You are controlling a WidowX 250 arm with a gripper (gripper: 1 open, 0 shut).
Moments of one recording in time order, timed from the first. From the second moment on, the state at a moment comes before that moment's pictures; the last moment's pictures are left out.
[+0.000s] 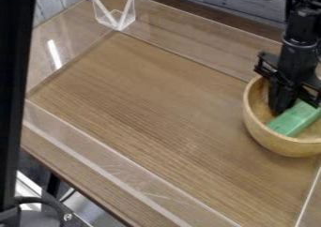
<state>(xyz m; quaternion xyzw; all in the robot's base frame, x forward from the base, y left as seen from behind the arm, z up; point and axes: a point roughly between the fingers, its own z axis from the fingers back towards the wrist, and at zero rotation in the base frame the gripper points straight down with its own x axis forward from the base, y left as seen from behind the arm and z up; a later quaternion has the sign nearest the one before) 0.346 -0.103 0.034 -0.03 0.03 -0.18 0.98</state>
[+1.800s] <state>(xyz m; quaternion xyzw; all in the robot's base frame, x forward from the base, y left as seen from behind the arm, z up) 0.342 -0.092 0.047 -0.04 0.05 -0.16 0.99</state>
